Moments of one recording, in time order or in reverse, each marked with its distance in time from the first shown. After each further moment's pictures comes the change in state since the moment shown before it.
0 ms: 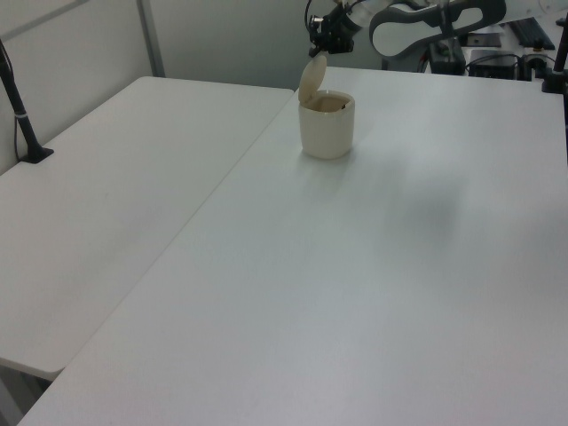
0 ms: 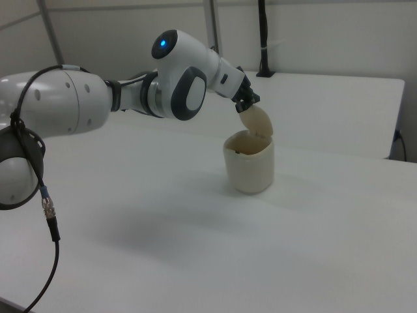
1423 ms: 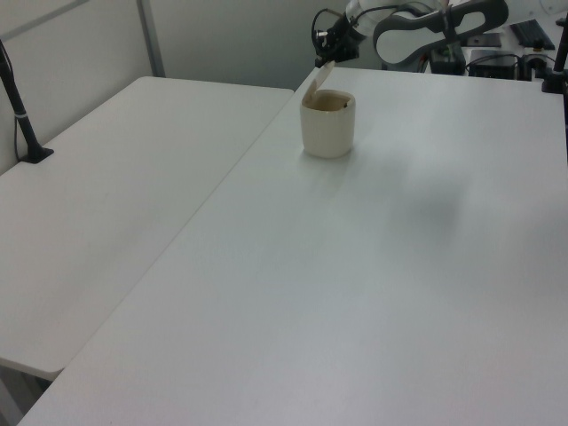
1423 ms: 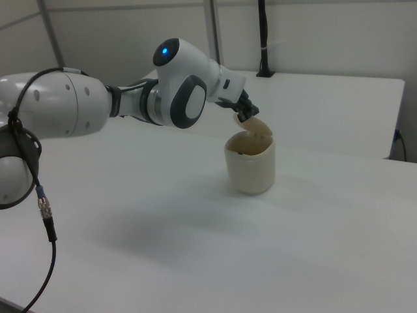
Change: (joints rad) arm -0.003 -0.027 -0.001 -0.079 -0.005 0.000 -0.199
